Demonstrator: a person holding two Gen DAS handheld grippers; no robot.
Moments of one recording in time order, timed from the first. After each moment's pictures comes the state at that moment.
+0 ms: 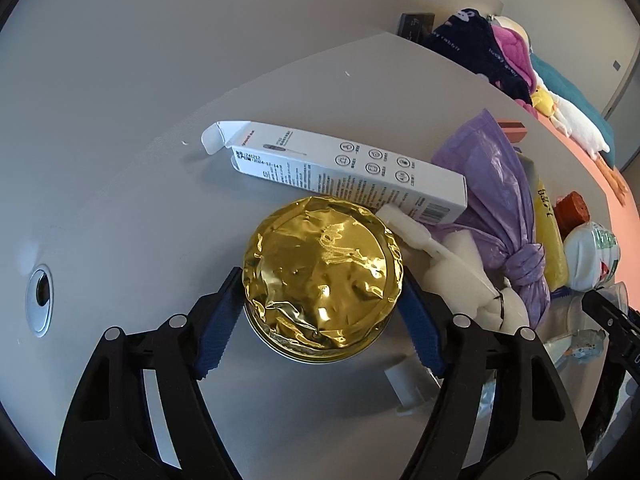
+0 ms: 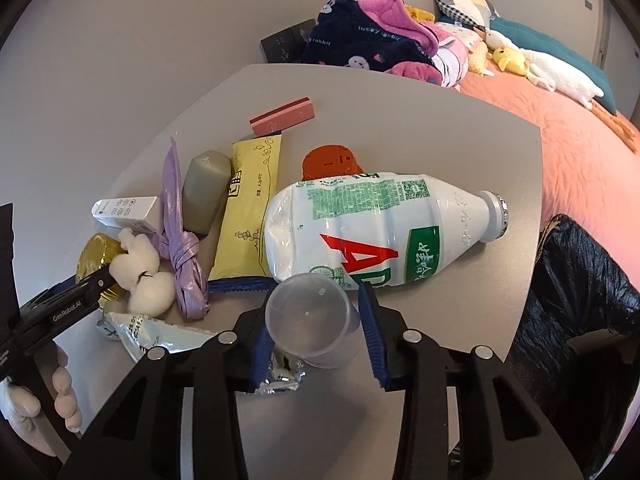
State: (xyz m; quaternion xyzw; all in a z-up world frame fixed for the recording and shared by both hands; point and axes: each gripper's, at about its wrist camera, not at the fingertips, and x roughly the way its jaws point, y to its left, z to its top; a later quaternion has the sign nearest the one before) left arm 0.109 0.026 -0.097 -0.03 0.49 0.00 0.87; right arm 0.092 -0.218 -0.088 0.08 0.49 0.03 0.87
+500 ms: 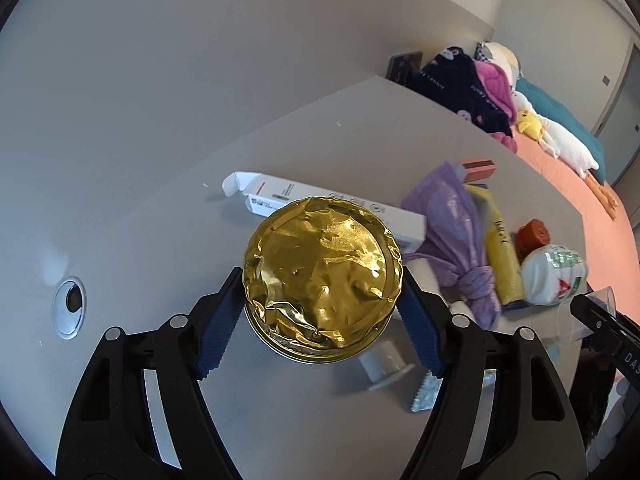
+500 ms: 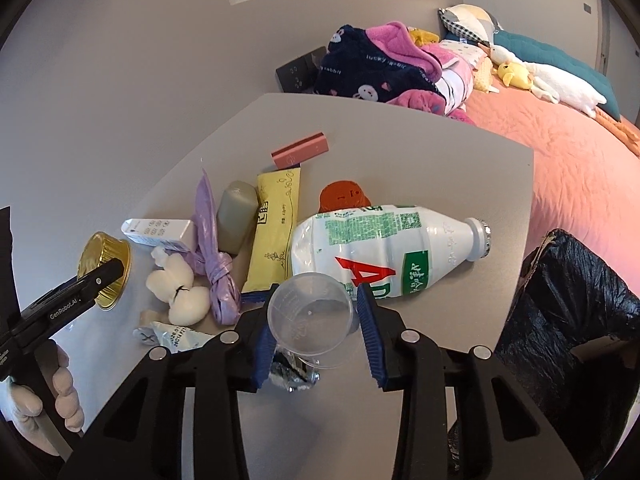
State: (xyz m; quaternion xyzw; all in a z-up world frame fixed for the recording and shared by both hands) left arm 0.086 0.022 -0.045 -0.04 0.45 0.00 0.89; right arm 0.072 -0.228 -0.051 0.10 0.46 0.05 0.88
